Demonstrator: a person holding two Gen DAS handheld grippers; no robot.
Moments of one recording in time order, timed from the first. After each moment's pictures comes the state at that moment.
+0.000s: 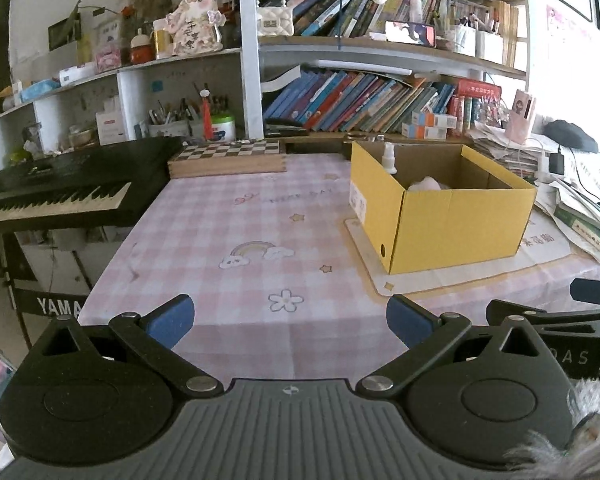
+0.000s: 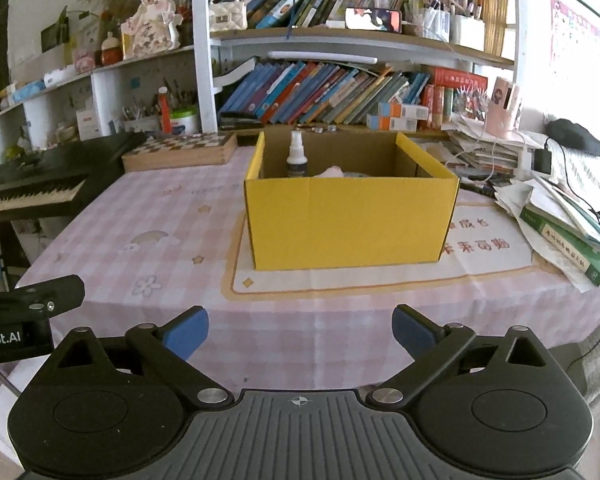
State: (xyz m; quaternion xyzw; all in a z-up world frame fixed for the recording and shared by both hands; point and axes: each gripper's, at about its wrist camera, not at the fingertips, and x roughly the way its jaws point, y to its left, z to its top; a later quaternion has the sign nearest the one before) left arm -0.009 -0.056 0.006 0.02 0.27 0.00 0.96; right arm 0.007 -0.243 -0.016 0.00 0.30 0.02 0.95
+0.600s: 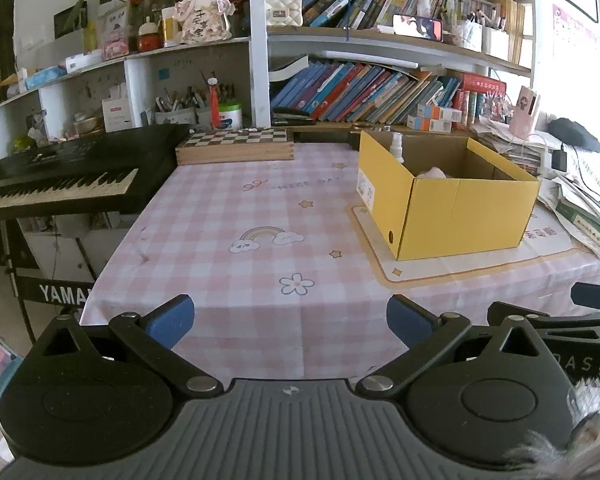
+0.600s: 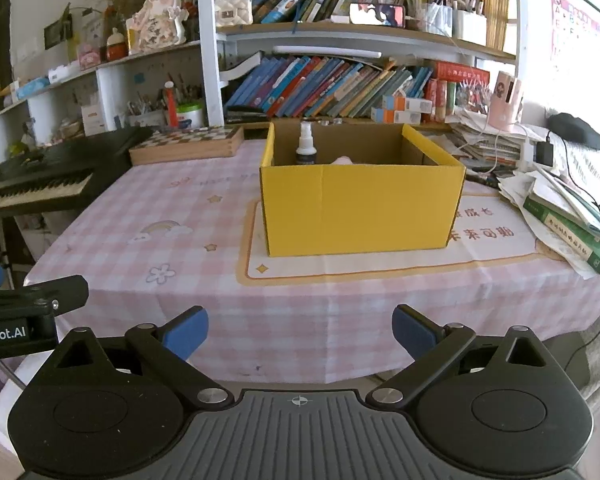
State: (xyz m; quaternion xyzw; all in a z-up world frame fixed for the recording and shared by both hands) left arm -0.016 -0.045 0.003 0.01 0.28 0.00 0.96; right arm -0.004 -0.230 -0.018 0.00 0.31 0.02 0.95
